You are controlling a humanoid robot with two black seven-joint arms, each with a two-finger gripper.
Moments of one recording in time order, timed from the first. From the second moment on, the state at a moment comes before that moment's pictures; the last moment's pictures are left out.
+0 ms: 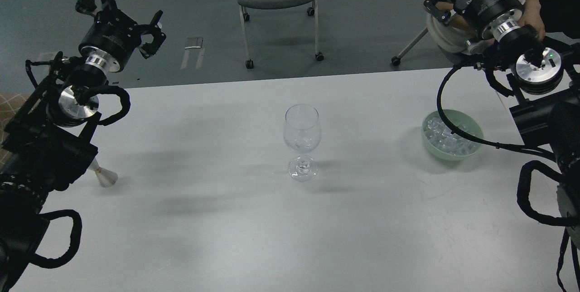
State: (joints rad) left arm -0.88 0.31 -1.10 -0.52 0.14 -0.45 -0.10; right arm 0.92 -0.17 1.46 0.49 -0.21 0.48 -0.15
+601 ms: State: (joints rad) left arm -0.87 0.32 -1.10 -0.52 0.15 -0.45 -0.10; right arm 0.93 -0.18 1.47 0.49 -0.21 0.48 -0.15
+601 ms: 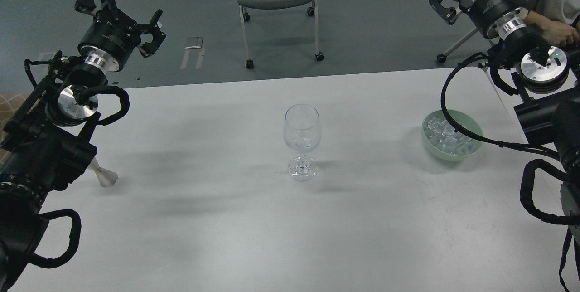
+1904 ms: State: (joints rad) left arm -0.85 0.37 -1.10 -0.56 0.13 -0.49 -0.10; right arm 0.91 -0.20 1.46 0.51 -0.21 0.48 -0.15
